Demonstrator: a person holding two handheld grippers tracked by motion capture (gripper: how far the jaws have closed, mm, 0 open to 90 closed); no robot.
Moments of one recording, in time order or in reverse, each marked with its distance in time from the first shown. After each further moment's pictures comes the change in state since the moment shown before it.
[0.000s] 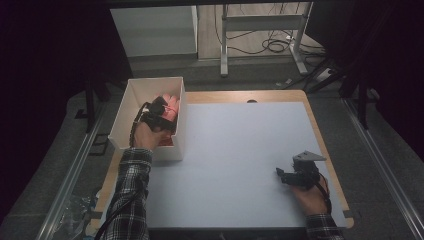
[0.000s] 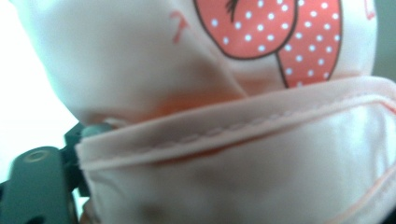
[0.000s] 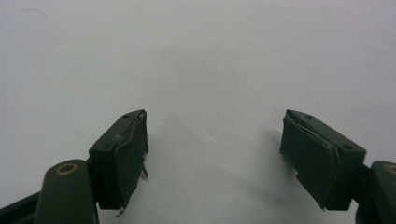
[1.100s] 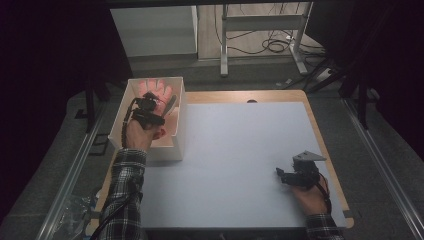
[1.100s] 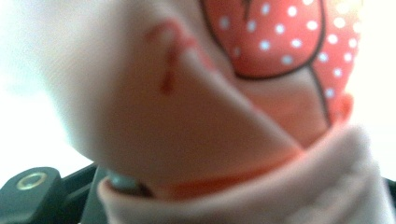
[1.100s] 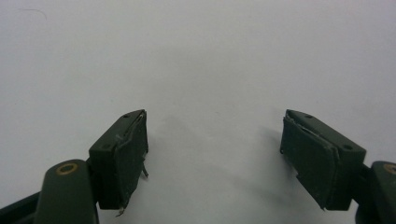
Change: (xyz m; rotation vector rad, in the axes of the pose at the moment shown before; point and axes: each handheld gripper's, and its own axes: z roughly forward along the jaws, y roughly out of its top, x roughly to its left) left arm 0.006 -0.010 -0.037 -0.130 0.038 -0.001; right arm 0.000 0.000 0.000 0.001 0.001 0.001
